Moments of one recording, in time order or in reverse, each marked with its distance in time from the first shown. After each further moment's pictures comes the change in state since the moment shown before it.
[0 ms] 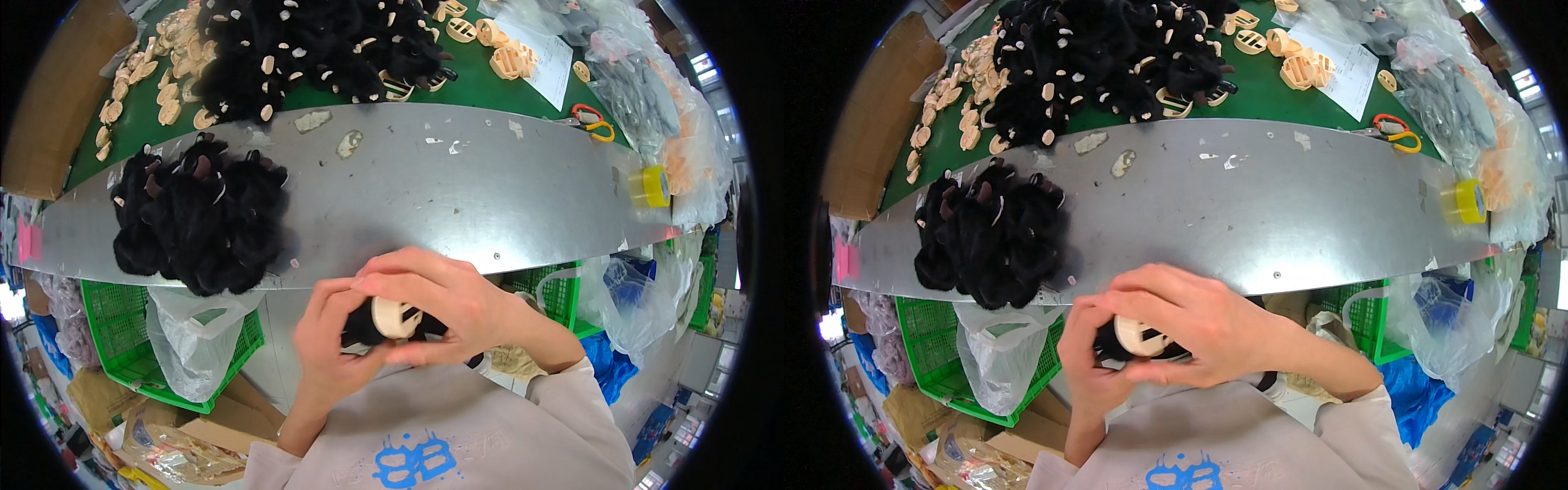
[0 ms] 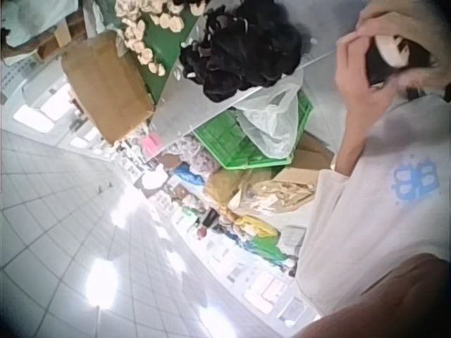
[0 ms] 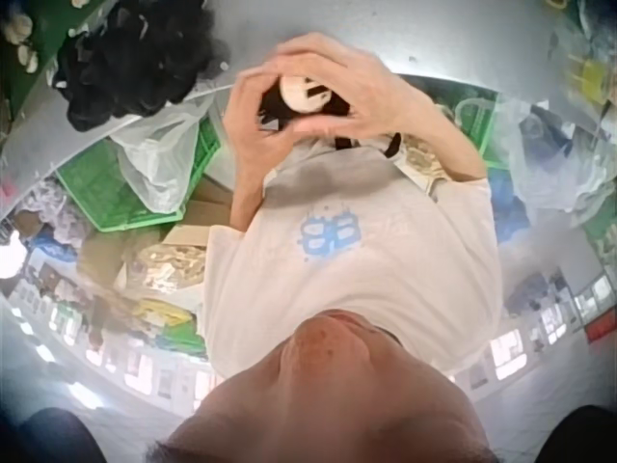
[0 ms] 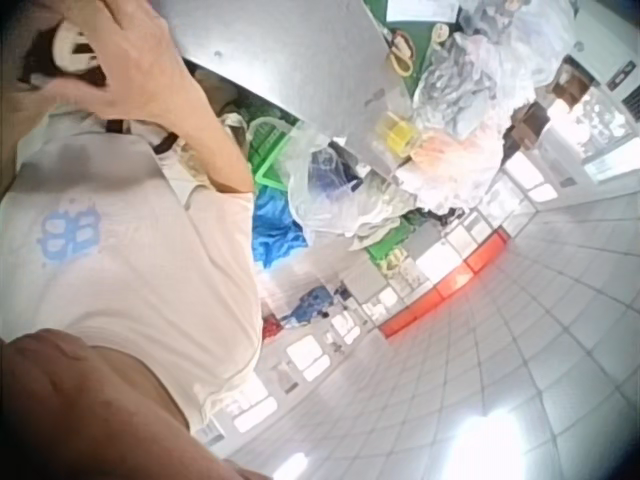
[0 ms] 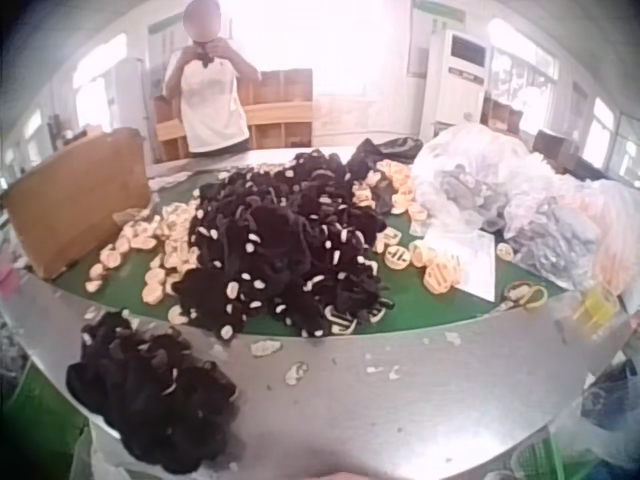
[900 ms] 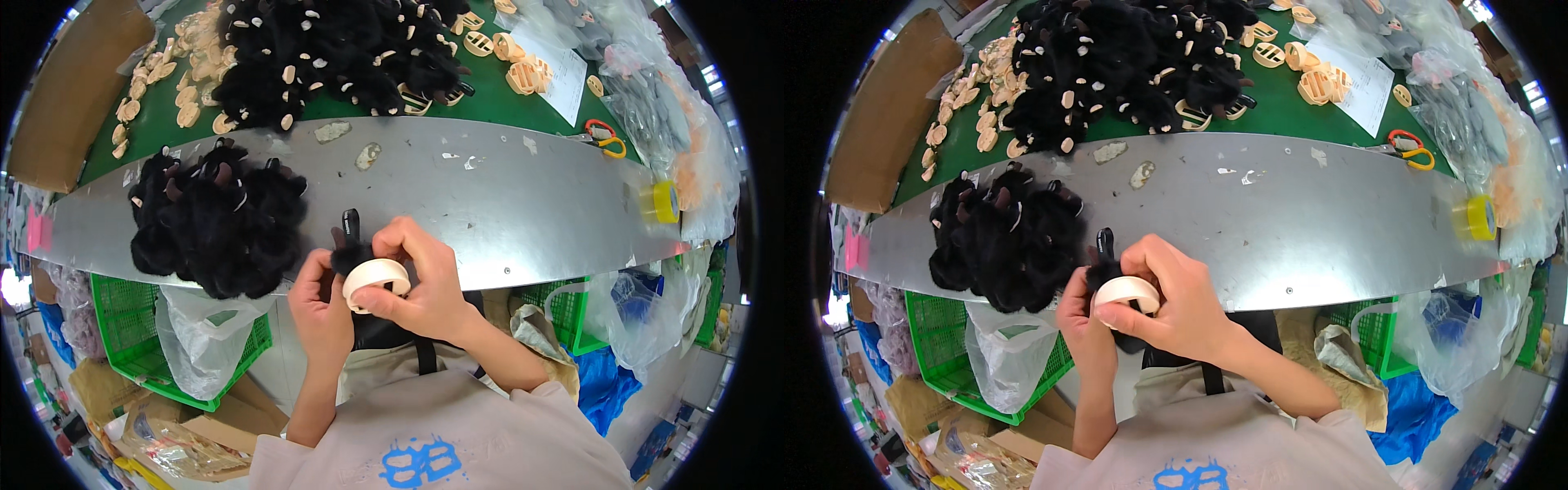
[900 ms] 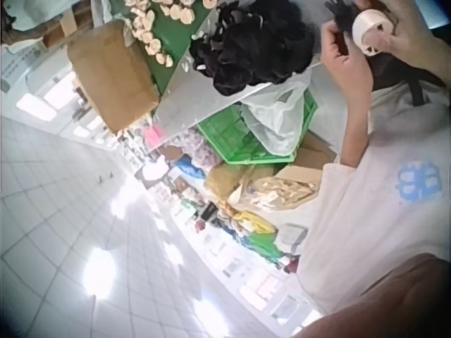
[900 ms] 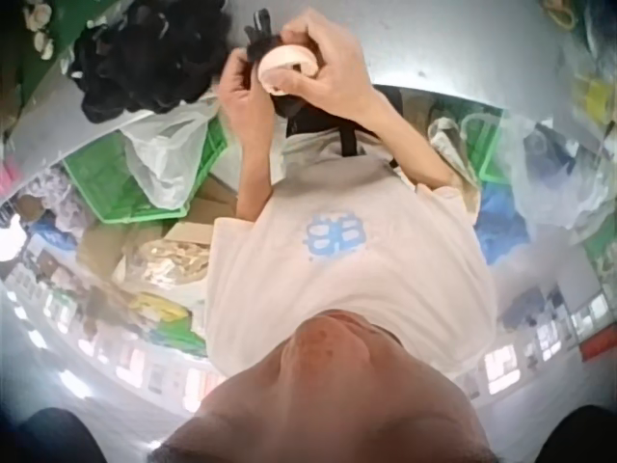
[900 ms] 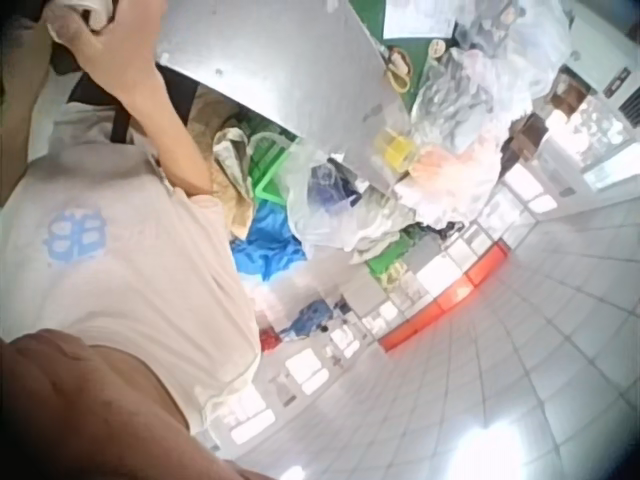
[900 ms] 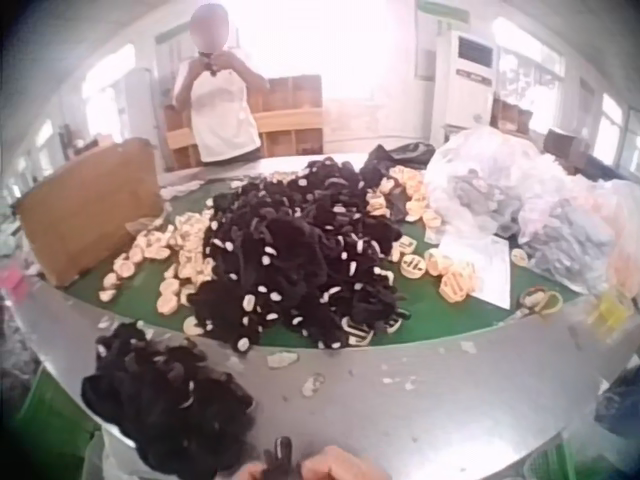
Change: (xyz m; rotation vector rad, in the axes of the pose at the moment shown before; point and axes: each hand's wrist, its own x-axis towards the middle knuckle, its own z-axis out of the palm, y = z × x) left_hand 0.024 -0.029 0.011 -0.585 0.308 -0.357; right_hand 0.018 0.021 0.046 0.192 0.385 0.343
